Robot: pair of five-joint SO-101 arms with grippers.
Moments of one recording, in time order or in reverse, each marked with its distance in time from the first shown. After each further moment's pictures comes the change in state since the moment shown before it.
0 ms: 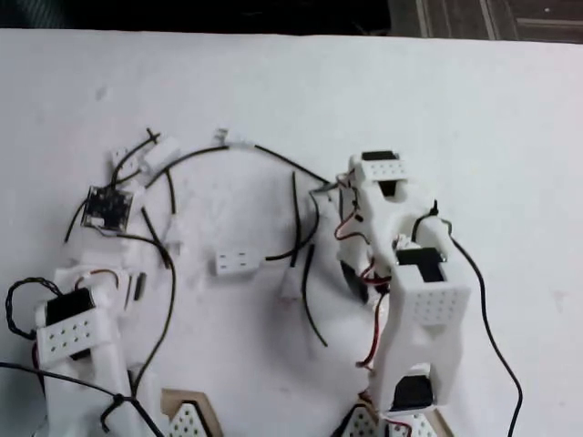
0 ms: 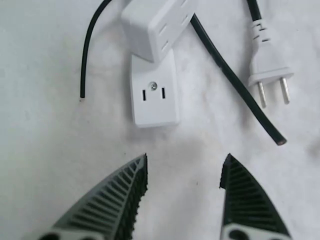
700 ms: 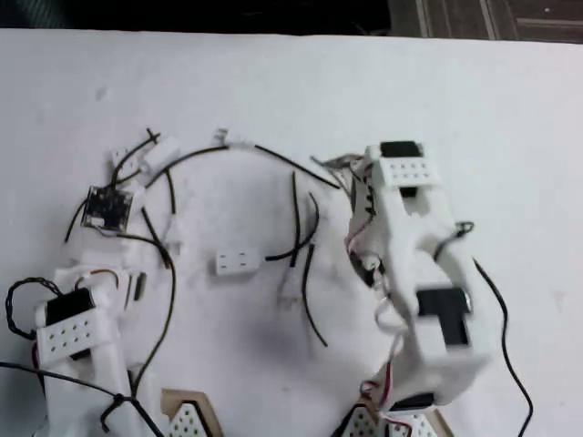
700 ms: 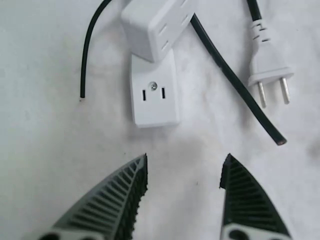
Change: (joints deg) left arm 0.0 0.0 0.0 0.0 0.0; right arm 0.4 -29.3 10.5 0.0 -3.3
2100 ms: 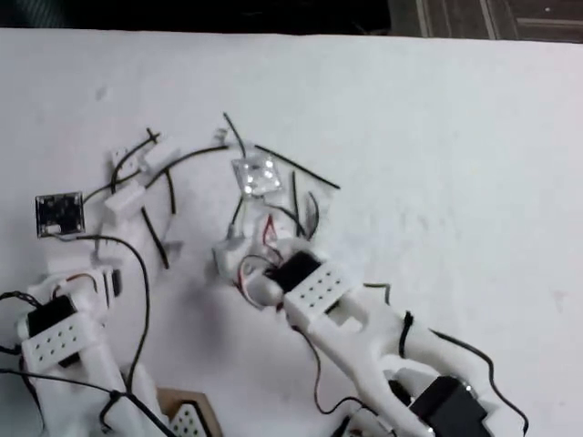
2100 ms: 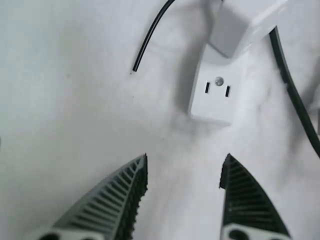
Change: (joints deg) left arm -9.0 0.0 0.0 -1.8 8.5; right arm -38.0 -23.1 34.5 -65.7 -52.0
